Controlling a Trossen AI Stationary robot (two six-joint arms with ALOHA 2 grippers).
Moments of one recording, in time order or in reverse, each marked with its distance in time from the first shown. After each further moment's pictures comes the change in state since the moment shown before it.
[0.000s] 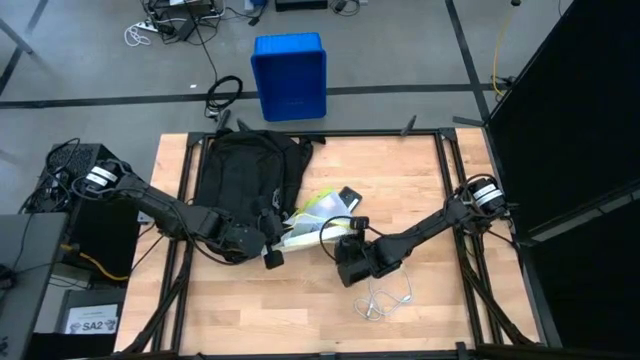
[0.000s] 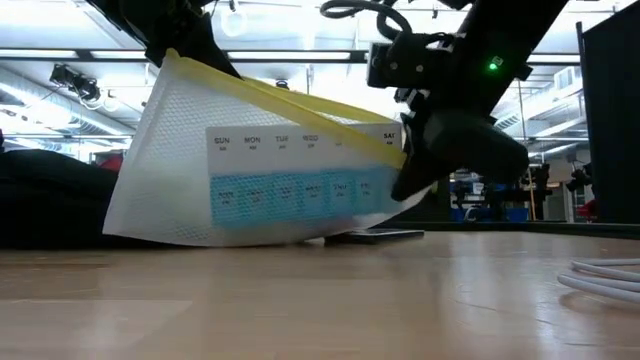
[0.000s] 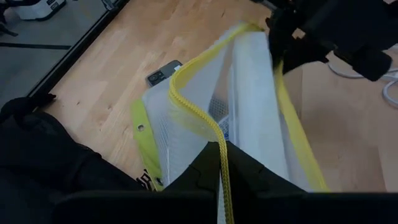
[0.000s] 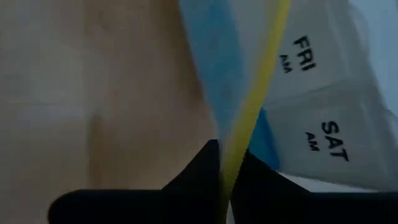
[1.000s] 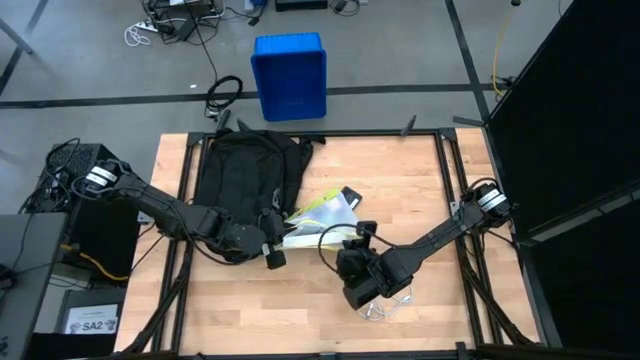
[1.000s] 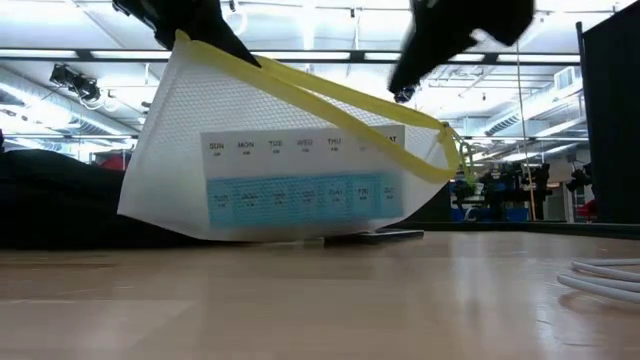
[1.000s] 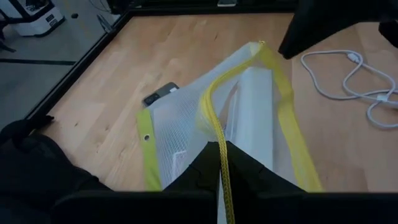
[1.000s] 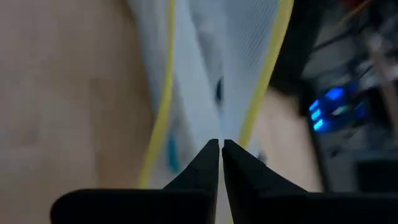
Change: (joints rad) left arm 0.000 0.000 0.036 0.040 -0.001 0.049; right arm 0.124 0.000 0.313 -0.399 0.154 0.219
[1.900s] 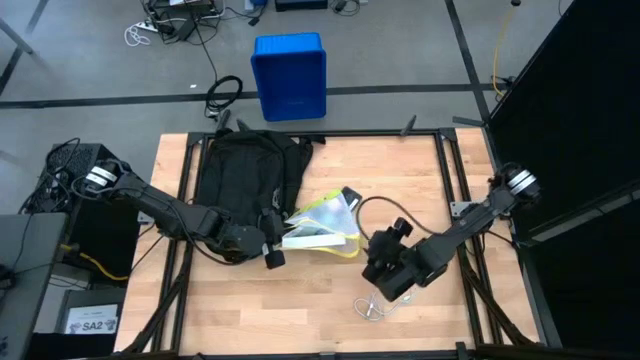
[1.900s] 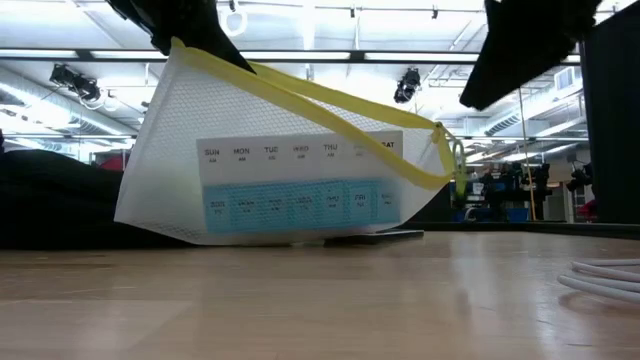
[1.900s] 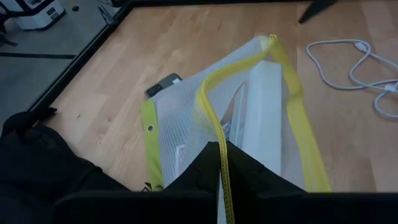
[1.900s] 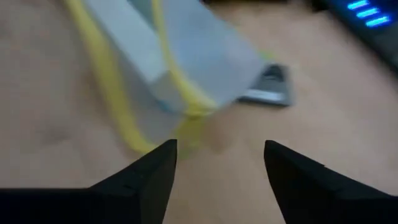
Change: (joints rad) left arm 0.000 0.000 -0.002 -0.037 0.000 -0.016; right arm 0.062 -0.290 -0.379 0.140 -0.083 0.589
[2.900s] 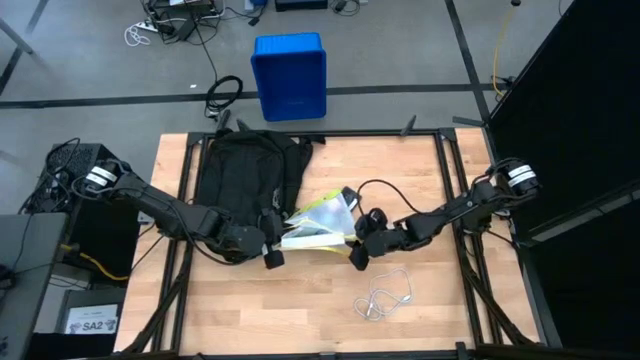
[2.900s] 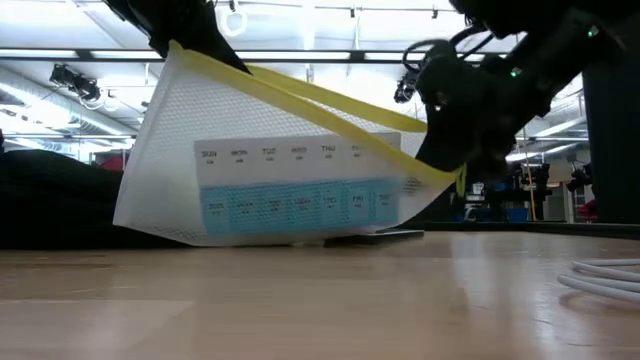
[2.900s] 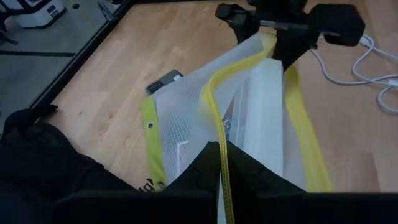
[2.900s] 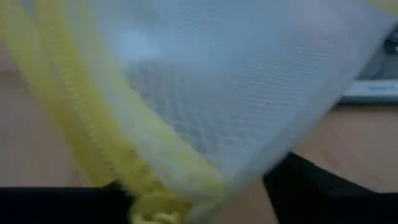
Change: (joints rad) left arm 0.000 0.000 -0.001 -0.018 0.001 -0.004; right arm -0.273 -0.025 -0.436 0.915 -0.314 -0.313
